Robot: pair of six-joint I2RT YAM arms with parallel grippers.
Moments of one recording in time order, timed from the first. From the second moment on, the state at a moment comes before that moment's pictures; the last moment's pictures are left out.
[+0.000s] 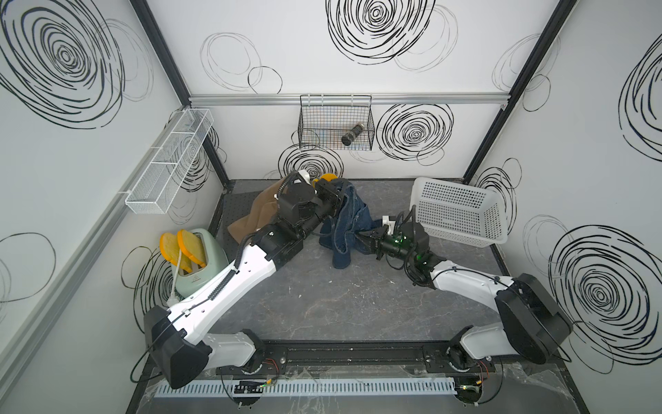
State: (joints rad) left arm -0.63 1.30 1.30 -0.08 -0.07 -1.43; right arm 0.58 1.40 0.68 0.54 -0.42 1.57
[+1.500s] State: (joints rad) left arm -0.47 1.08 0.60 -0.37 0.12 -0.88; right arm 0.31 0.99 0.71 -0.76 -0.34 0.64
